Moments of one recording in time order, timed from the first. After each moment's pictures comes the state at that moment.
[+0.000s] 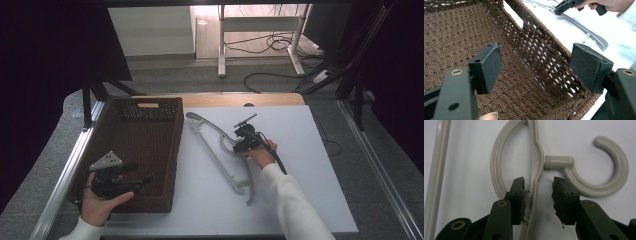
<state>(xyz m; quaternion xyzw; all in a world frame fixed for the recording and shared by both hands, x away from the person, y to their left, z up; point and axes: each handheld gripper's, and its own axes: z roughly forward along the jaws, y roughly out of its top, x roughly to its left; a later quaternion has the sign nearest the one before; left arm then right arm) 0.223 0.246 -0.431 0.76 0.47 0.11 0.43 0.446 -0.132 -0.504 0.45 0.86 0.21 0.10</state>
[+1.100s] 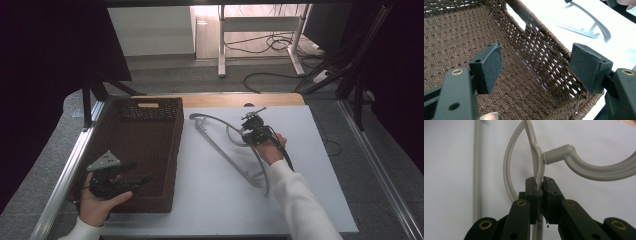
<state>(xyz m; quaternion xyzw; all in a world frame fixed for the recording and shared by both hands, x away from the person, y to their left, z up) 0.221 0.249 -0.430 0.76 0.47 0.12 0.44 0.439 -0.152 -0.461 0.42 0.86 0.25 0.16</state>
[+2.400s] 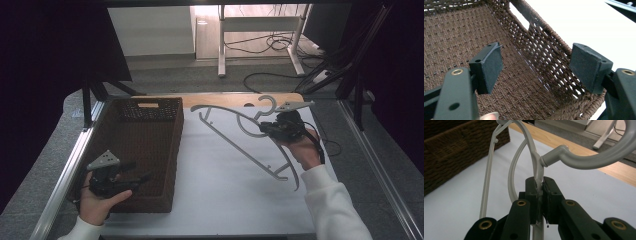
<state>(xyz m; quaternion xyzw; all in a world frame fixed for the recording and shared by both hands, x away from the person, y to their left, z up) 0.224 0.251 -0.431 0.76 0.47 0.12 0.43 0.389 -0.221 -0.378 0.34 0.83 0.41 0.17</state>
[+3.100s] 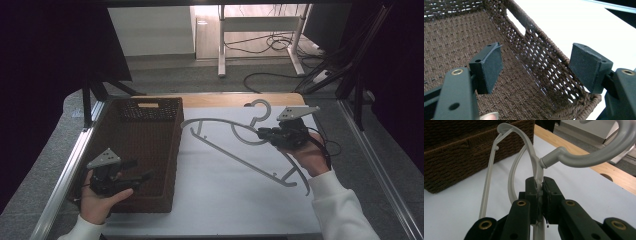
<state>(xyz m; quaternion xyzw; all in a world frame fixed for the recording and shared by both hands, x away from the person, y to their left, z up) 0.226 0.245 -0.422 0.76 0.47 0.12 0.44 0.363 -0.220 -0.367 0.27 0.85 0.43 0.15</state>
